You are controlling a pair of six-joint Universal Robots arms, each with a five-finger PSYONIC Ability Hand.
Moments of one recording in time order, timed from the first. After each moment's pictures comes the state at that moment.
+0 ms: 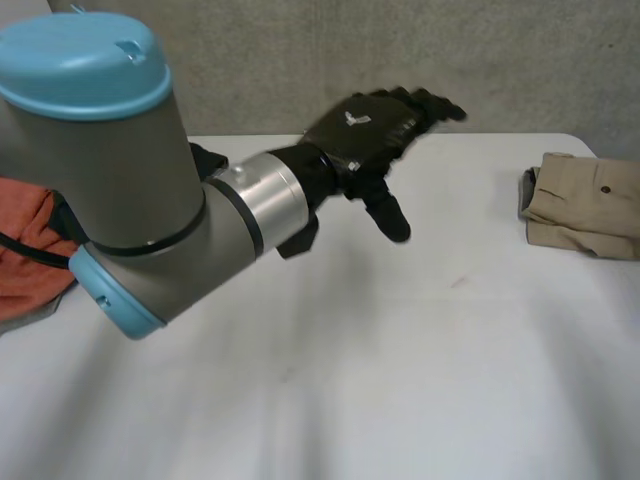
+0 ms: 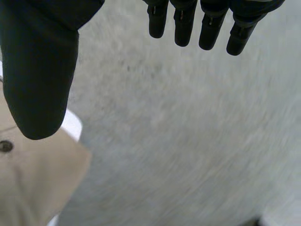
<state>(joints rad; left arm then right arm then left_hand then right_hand) 4.02 -2.05 -0.98 3.04 -1.18 3.12 1.40 -0.79 0.82 -0.16 1.56 2.66 0.19 0.20 0.20 0.20 0.04 0.22 0.20 0.21 0.21 0.05</state>
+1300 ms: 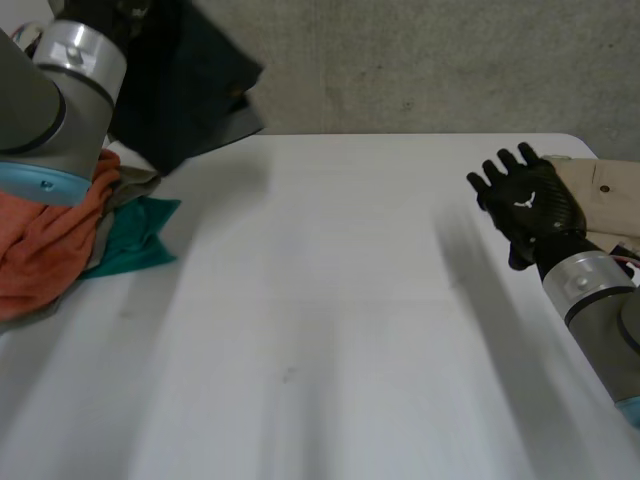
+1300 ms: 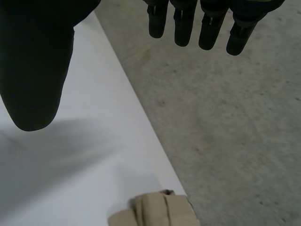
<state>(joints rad) 4.38 -2.04 -0.93 3.46 -1.43 3.58 1.78 -1.35 1.85 -0.50 1.33 2.39 1.10 1.19 1.17 1.20 0.98 0.22 0.20 0.21 0.21 0.05</state>
